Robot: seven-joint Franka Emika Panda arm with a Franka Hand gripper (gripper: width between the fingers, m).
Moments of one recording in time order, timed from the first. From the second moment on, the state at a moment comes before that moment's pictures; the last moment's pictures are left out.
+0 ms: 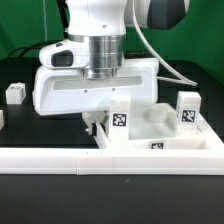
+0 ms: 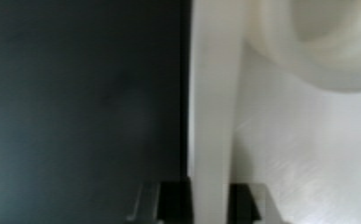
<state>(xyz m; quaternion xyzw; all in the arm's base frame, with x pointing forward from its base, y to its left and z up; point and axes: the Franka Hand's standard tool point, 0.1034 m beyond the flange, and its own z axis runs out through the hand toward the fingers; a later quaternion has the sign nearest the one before) 0.559 -0.031 0.011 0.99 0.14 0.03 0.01</state>
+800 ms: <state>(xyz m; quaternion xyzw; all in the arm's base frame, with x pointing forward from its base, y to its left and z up) 0.592 -0.008 0.016 0.82 0.57 0.03 0.06</state>
